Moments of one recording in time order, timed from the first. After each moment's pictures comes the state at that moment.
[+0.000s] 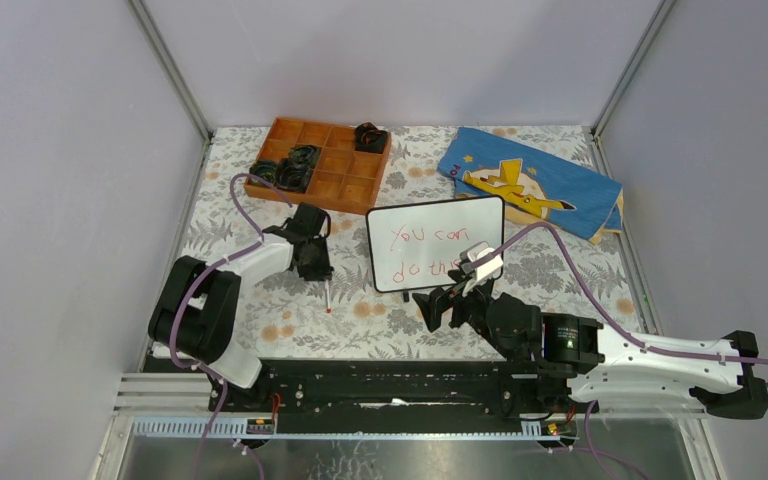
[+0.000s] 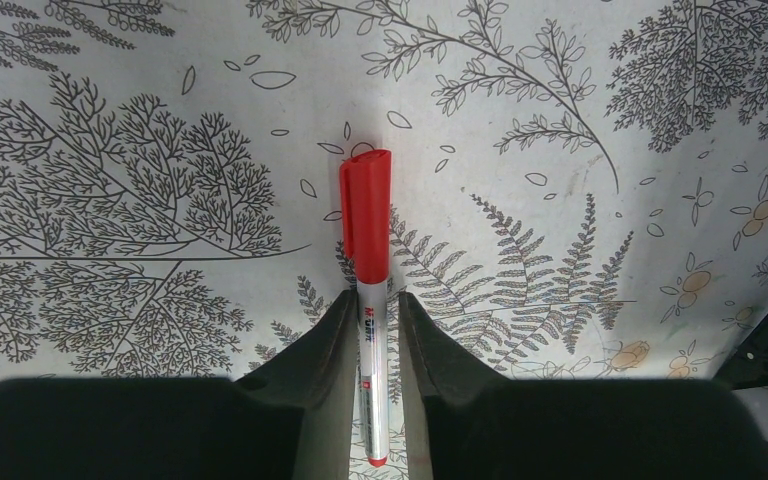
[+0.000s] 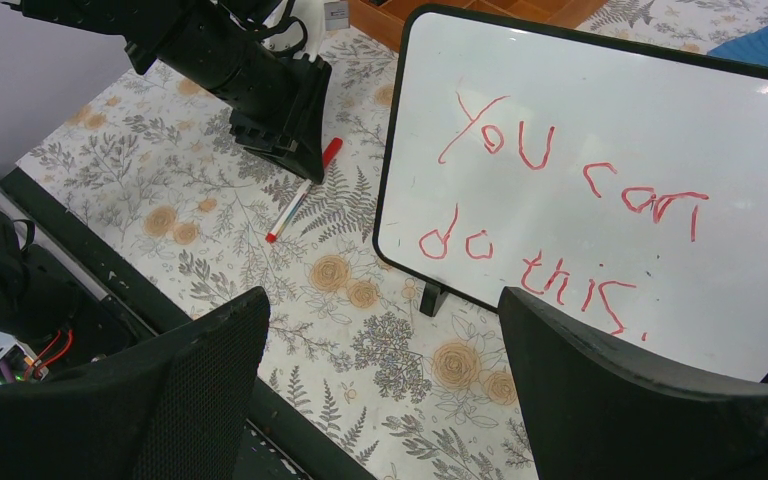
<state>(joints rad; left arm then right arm) -0.35 1.57 0.82 -0.42 0.02 -0.53 1.38 0.74 0.69 -0.22 0.70 0.33</state>
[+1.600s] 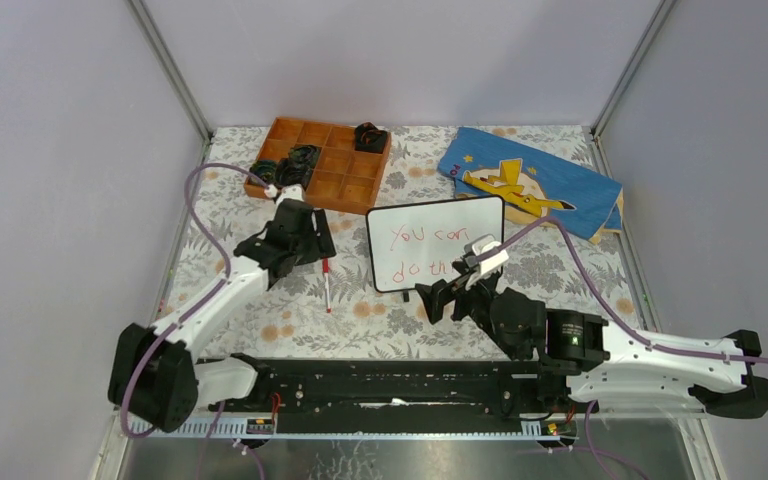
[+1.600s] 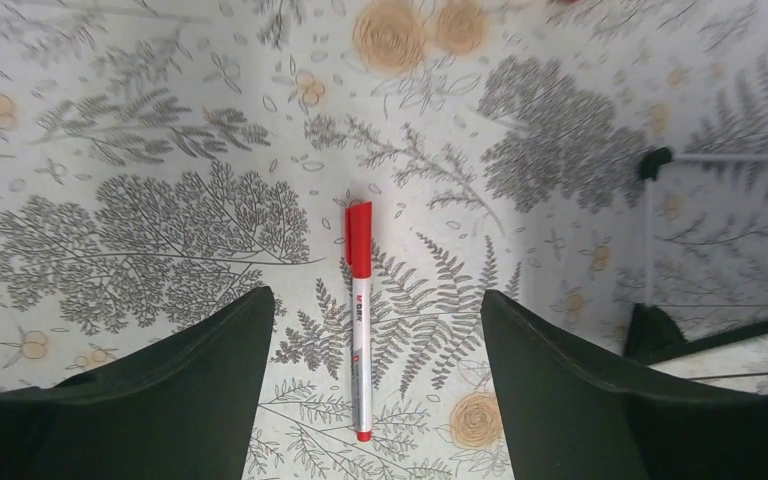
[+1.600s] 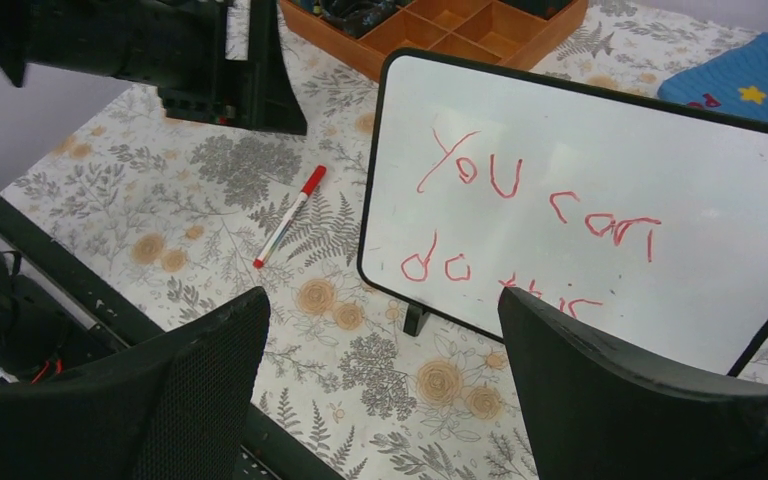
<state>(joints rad) -0.40 1.26 0.81 -0.42 -0.18 -0.54 1.38 0.75 0.75 -0.25 0.74 0.30</state>
